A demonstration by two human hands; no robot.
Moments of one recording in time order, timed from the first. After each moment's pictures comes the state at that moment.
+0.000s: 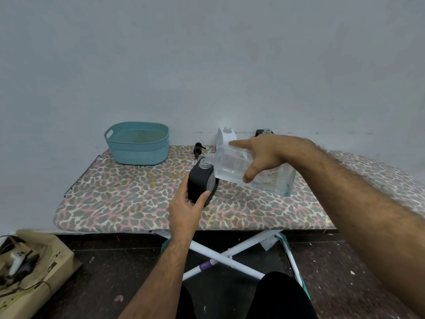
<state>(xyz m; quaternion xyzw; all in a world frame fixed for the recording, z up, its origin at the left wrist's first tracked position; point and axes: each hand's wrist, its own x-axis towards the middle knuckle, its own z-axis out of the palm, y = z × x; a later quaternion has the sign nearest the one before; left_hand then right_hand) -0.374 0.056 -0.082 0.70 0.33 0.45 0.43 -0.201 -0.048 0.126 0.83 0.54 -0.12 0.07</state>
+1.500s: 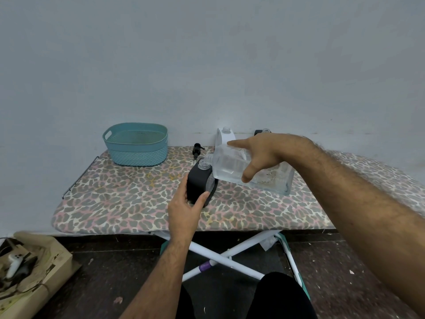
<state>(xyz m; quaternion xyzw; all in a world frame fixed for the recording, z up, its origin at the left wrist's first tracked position) -0.374 0.052 -0.078 0.70 0.34 0.45 0.43 -0.196 -0.041 0.125 0.83 0.54 -0.13 0.08</state>
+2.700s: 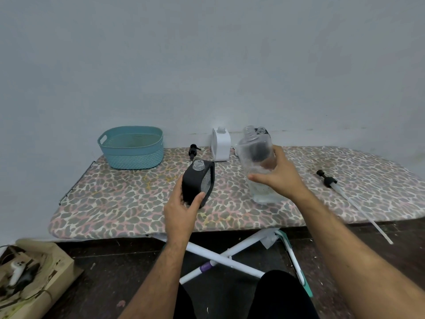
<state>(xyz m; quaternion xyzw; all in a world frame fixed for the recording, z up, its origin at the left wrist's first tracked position) -0.374 0.048 -0.074 0.71 0.34 0.46 0.42 -0.156 -0.091 0.009 0.80 0.40 -0.05 -0.44</state>
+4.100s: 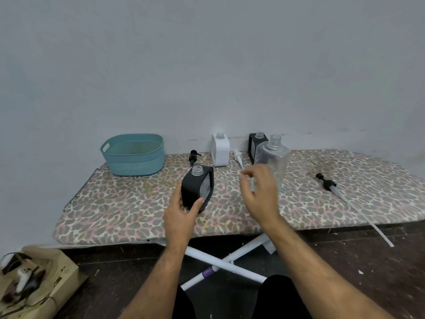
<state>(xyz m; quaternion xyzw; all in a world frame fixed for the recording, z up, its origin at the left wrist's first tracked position) -0.374 0.046 -0.071 0.71 0.34 0.45 0.43 -0.218 -0.069 -0.022 0.68 0.45 0.21 -0.54</state>
